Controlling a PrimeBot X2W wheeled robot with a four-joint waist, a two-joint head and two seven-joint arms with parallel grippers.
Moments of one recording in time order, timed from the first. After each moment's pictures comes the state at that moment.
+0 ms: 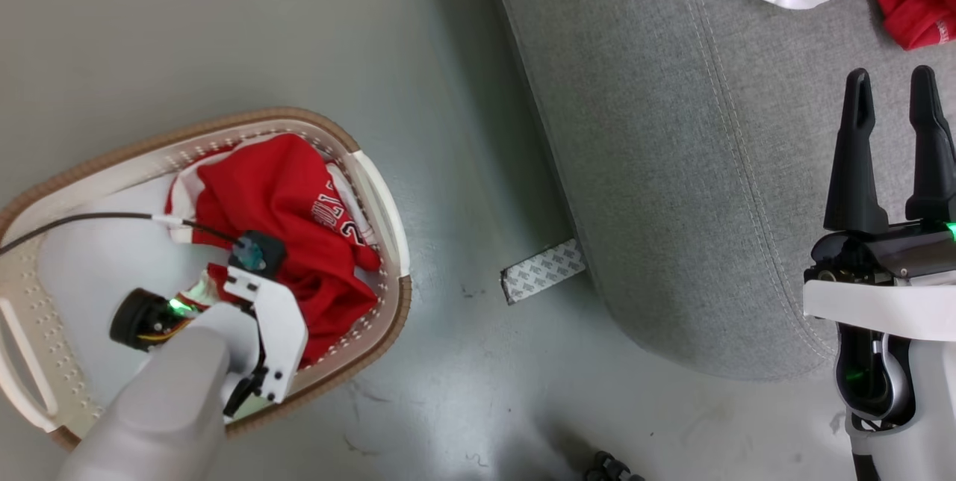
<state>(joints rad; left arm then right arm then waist) -0.76 0.34 -0.66 0.92 -0.34 -0.12 0.30 -0.43 -0.05 0.04 -0.01 0.44 0.13 -0.26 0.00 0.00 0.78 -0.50</state>
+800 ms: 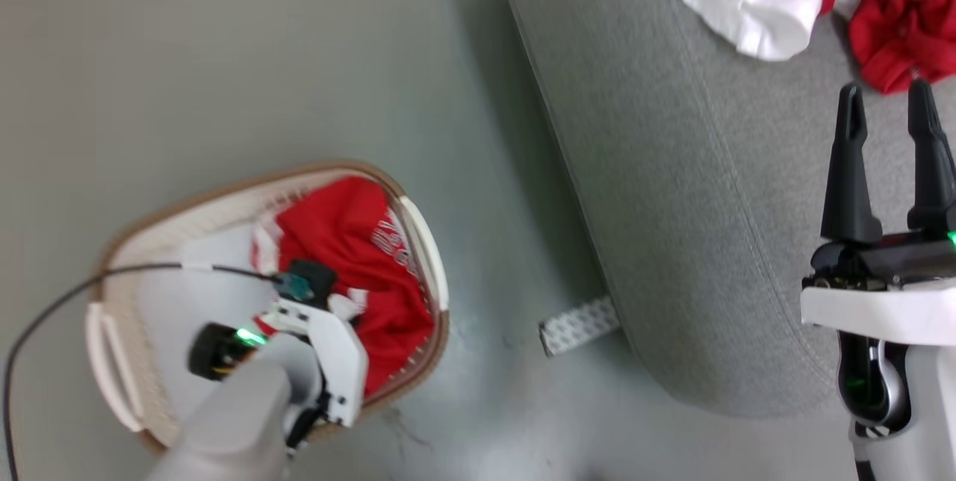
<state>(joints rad) -0.74 0.21 -0.70 1.02 -0.47 -0.13 0.10 -0.42 -0.05 0.02 0.01 0.37 0.13 -0.26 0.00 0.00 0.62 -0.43</state>
